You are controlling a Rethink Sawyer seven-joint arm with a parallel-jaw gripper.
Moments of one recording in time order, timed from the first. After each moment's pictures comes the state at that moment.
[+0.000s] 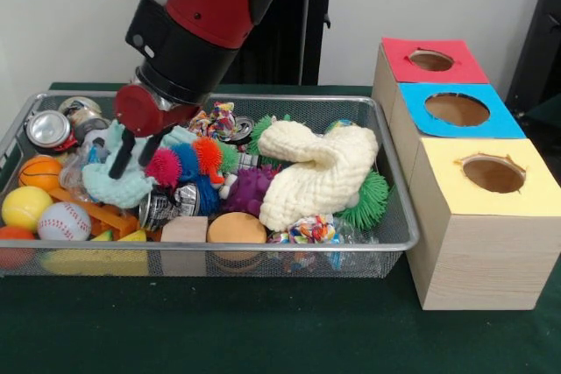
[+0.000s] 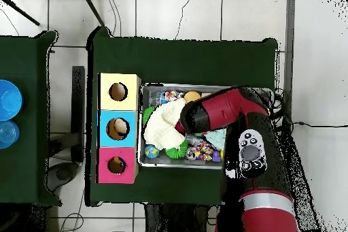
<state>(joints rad) -0.32 -0.54 0.07 1.36 -0.85 0.70 1.04</state>
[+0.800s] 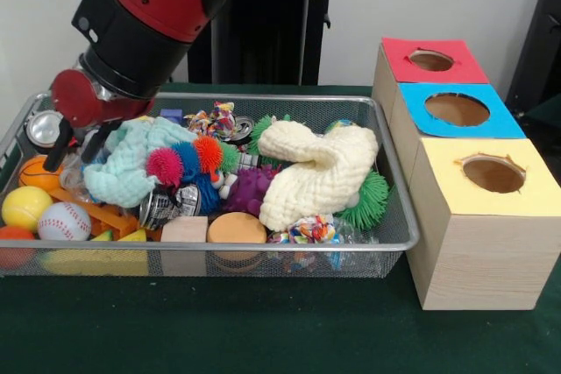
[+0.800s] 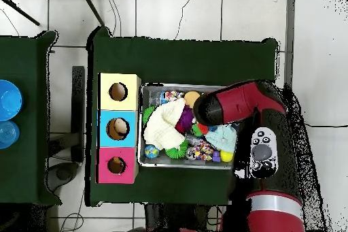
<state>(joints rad) -0.32 -0.52 0.00 1.26 -0.83 0.70 1.04</state>
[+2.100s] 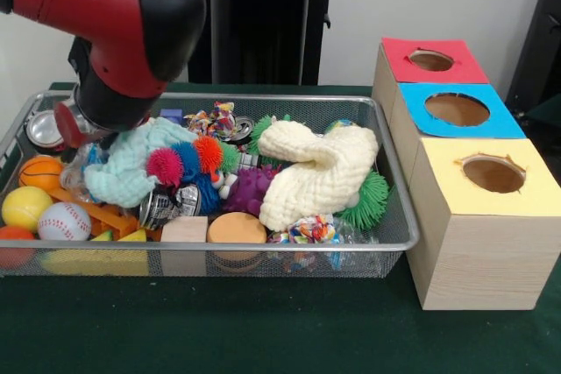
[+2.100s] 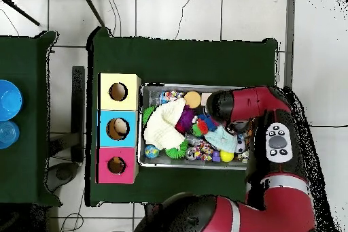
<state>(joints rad) -0.40 -0.36 0.02 1.18 -0.71 1.04 1.04</state>
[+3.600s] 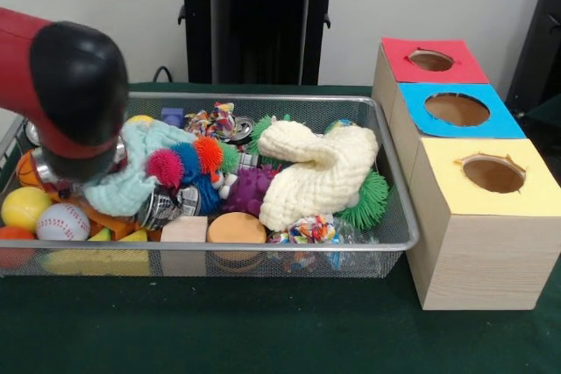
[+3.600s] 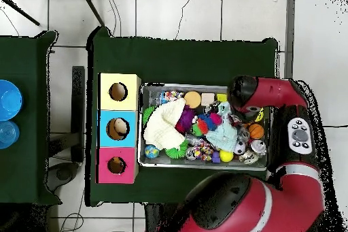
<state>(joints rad) -0.54 -0.19 0.12 0.94 -0.54 1.24 1.04</state>
